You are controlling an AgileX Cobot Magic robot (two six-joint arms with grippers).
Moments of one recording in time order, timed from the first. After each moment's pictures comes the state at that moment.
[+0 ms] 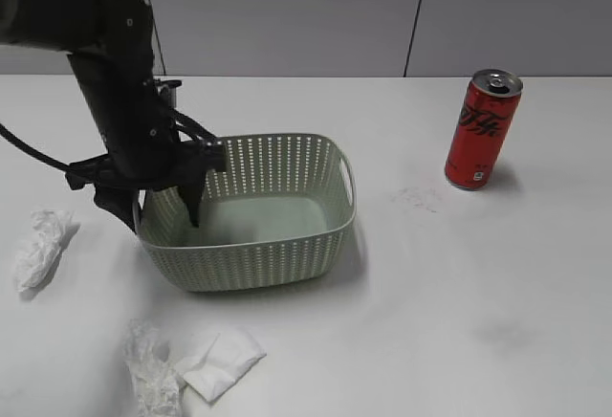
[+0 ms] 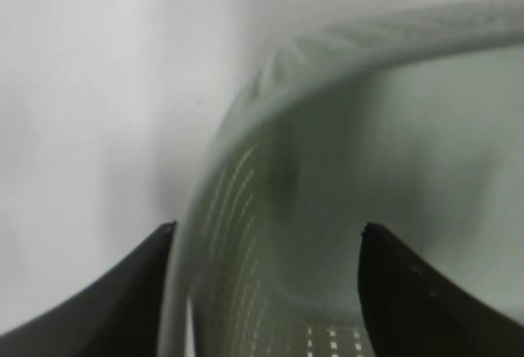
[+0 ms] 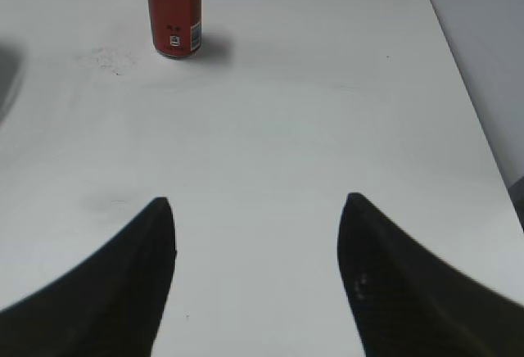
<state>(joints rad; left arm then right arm) -0.46 2.01 -1.37 -0.14 1.00 -0.45 -0.06 -0.01 -0.41 0.09 0.95 -0.21</state>
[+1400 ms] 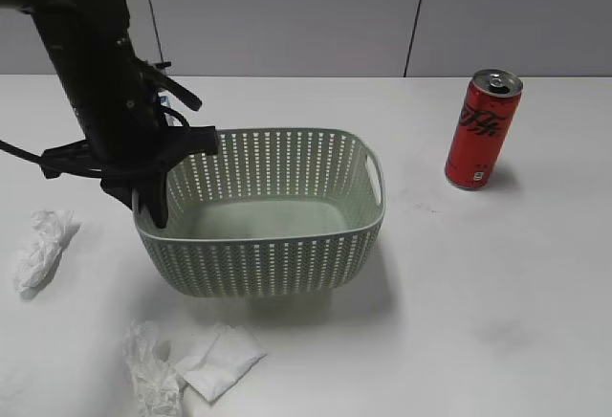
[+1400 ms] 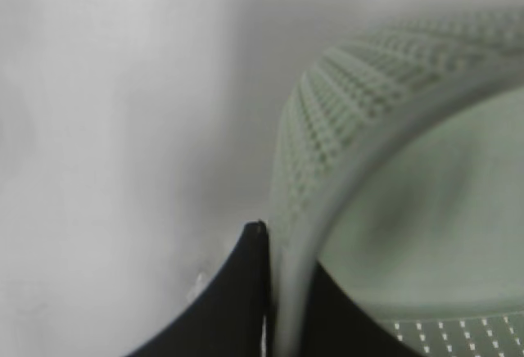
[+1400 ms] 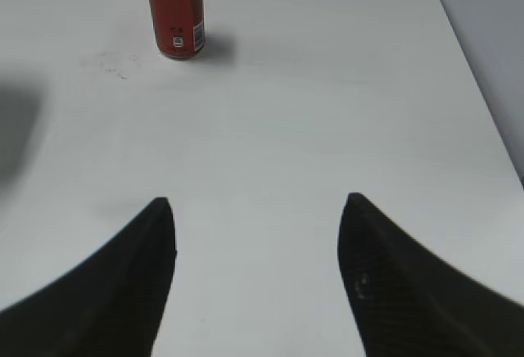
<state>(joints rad) -0.46 1.91 -1.37 -0.23 1.18 -0.40 -0.06 0.04 -0.43 0.10 0.93 -0.17</state>
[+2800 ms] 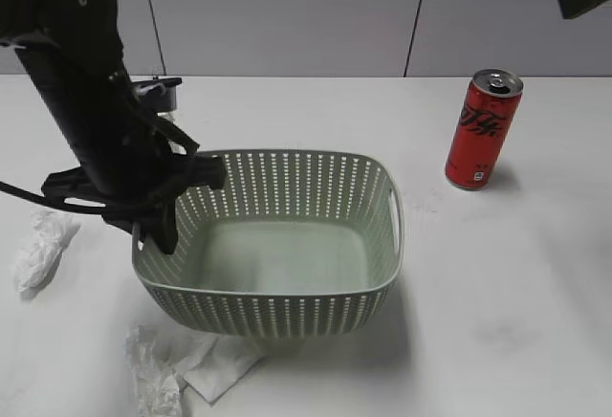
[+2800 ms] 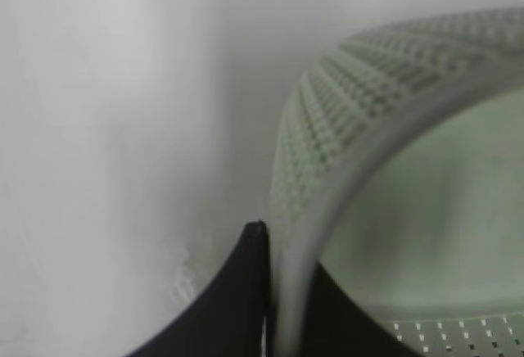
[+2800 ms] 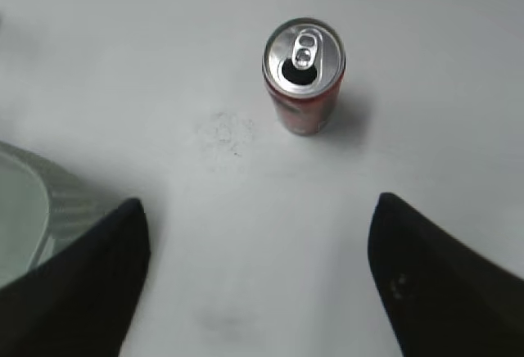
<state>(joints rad) -0.53 1.80 -1.19 -0.24 1.01 -0.32 0.13 1.47 -1.44 0.21 1.05 -0.16</state>
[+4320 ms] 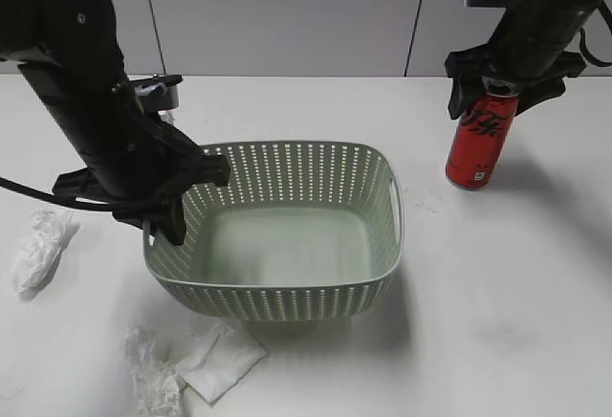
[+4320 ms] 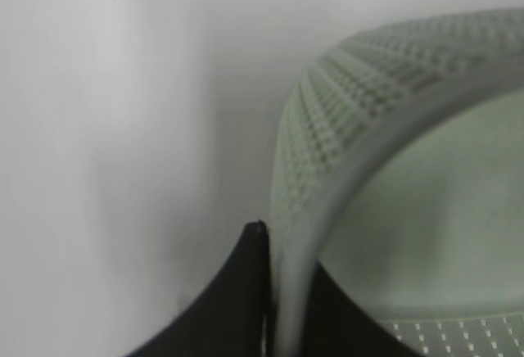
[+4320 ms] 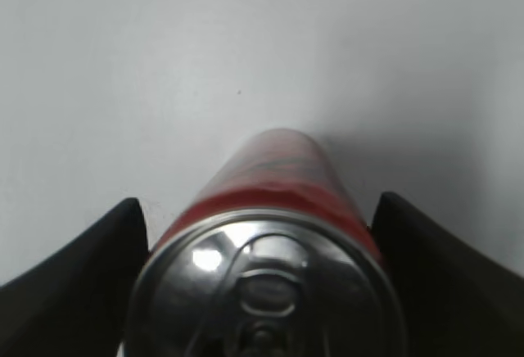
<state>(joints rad) -0.53 1.80 -1.15 -0.23 0.88 -0.32 0.20 2.07 -1.65 0.06 0.90 0.06</state>
